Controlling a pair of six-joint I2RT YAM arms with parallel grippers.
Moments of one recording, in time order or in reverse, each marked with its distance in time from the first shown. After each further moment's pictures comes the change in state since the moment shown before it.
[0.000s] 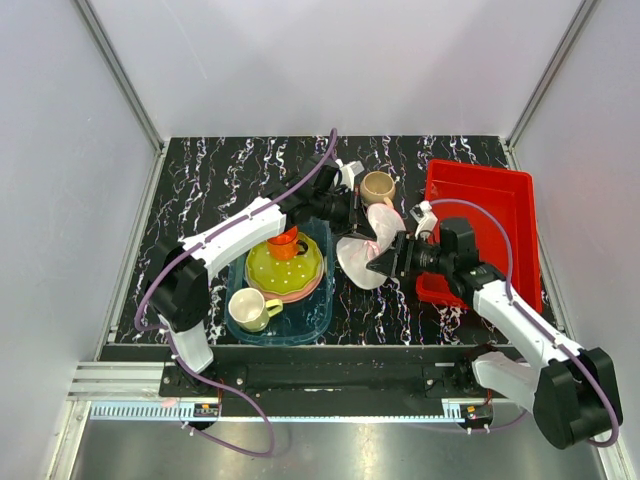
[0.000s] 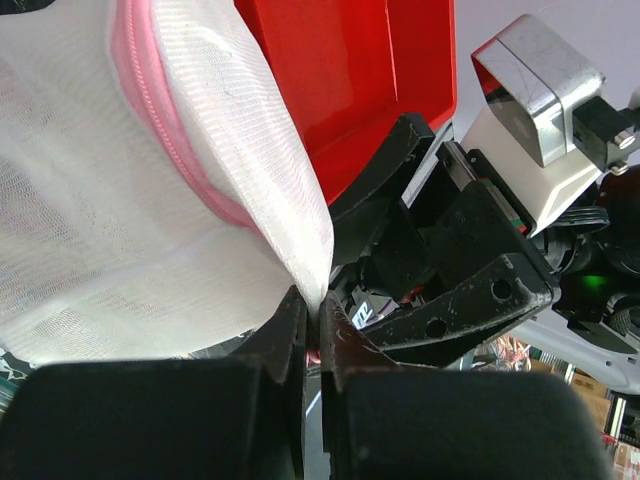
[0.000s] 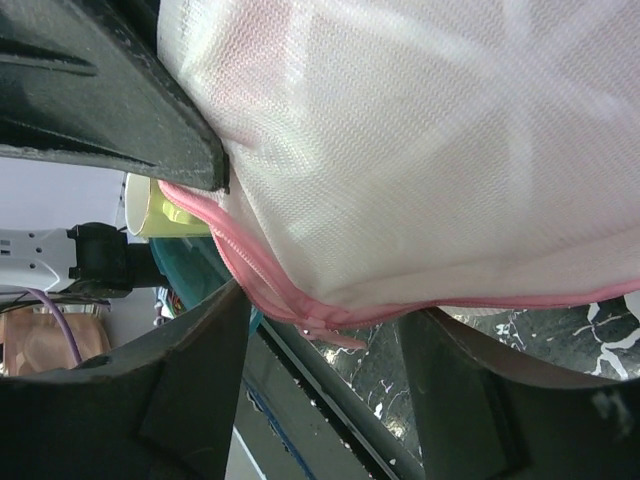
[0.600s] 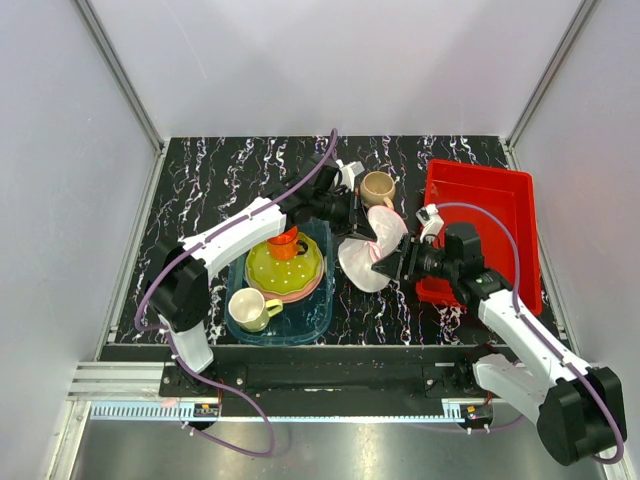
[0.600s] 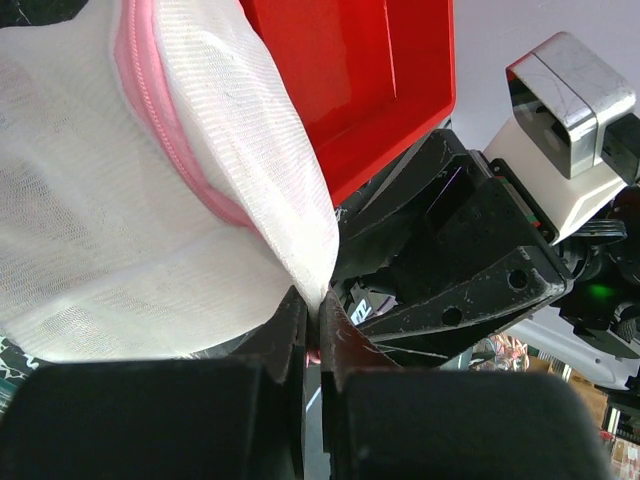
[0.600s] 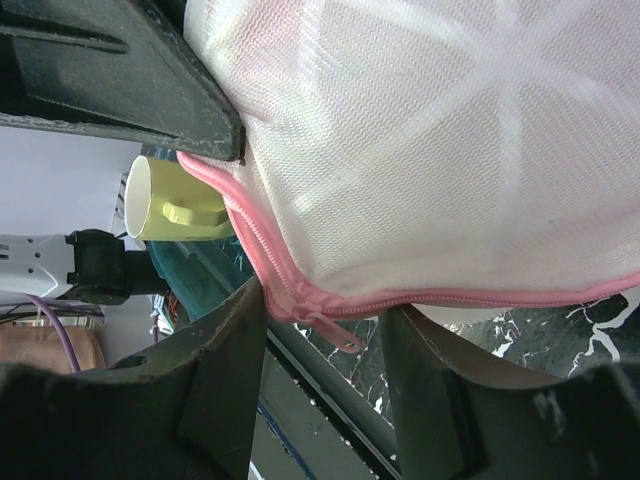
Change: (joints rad) left arm 0.000 0.000 0.000 -0.001 0.009 0.000; right arm 0.000 -0.097 -0.027 -0.039 0.045 0.010
